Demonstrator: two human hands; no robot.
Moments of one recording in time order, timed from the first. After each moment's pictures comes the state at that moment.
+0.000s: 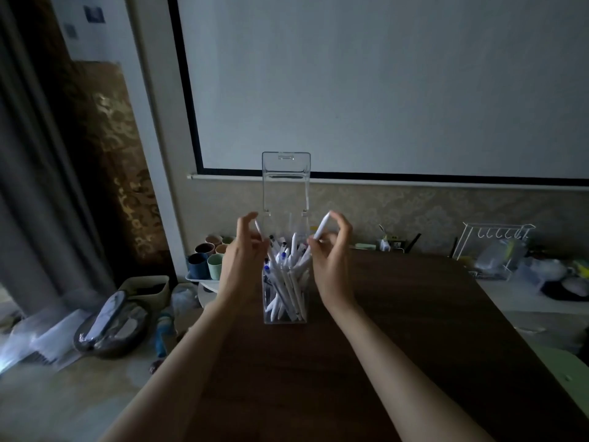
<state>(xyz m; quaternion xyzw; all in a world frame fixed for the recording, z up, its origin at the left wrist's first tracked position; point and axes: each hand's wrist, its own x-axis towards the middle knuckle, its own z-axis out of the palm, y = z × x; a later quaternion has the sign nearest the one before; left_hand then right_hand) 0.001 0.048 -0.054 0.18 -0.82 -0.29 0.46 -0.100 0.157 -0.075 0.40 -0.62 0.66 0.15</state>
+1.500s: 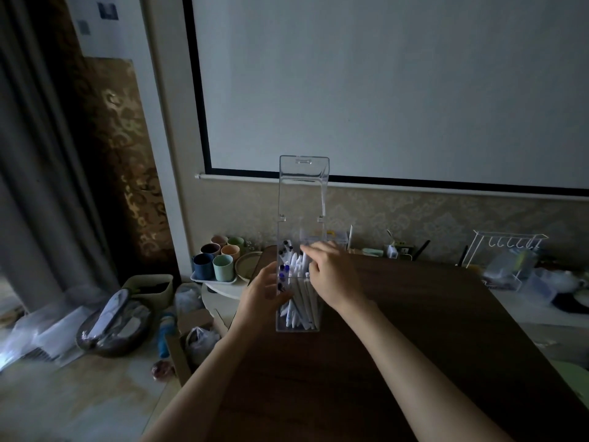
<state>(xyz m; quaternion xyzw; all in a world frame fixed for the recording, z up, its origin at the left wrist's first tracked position) 0.005 0.036 -0.112 0.22 -0.80 -0.50 0.25 -0.108 0.137 -0.068 0.53 -0.77 0.33 0.17</state>
